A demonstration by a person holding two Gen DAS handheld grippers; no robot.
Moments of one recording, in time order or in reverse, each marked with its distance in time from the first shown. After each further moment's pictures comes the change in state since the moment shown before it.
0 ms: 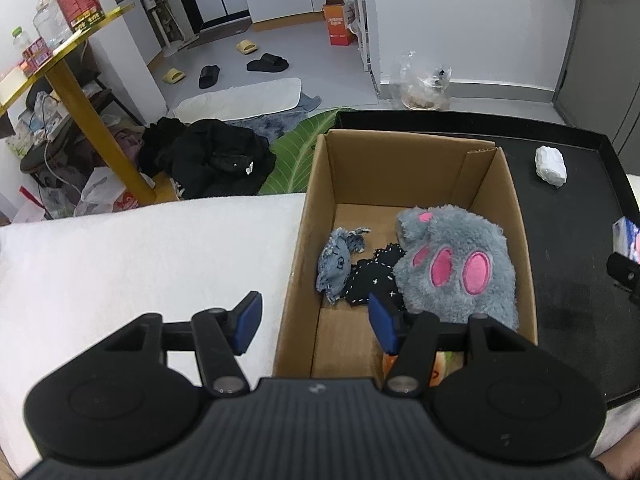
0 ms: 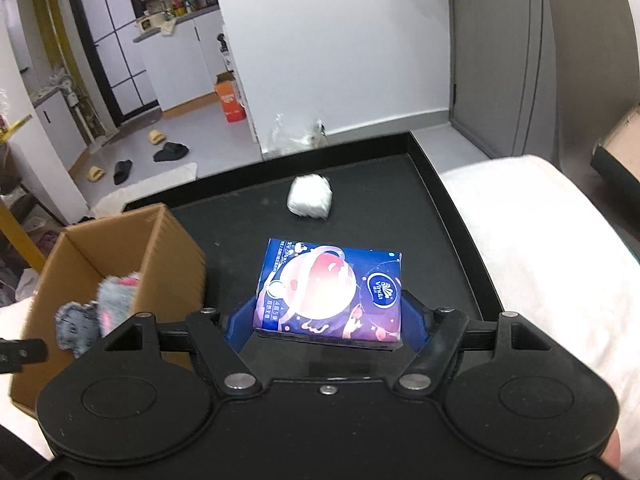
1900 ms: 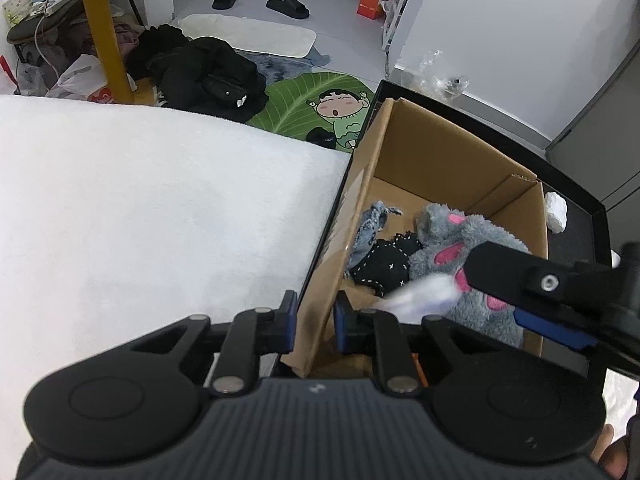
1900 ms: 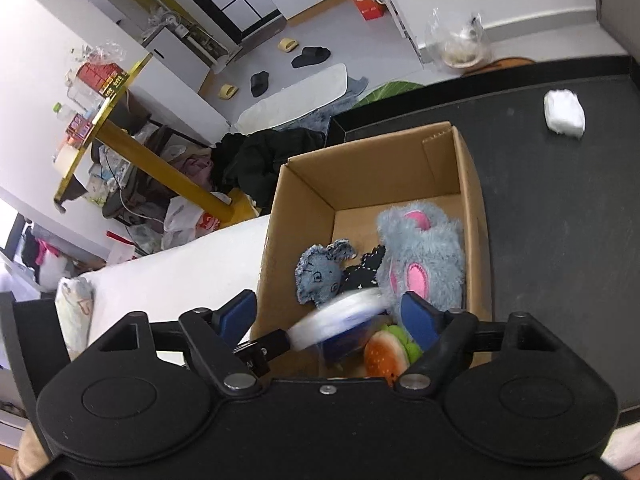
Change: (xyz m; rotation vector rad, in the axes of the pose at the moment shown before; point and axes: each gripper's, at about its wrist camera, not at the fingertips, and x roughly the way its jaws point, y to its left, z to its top) left arm 0.033 0.069 -0.010 -0.302 0.136 -0.193; right arm 0.003 0.130 0.019 0.049 0.364 0.447
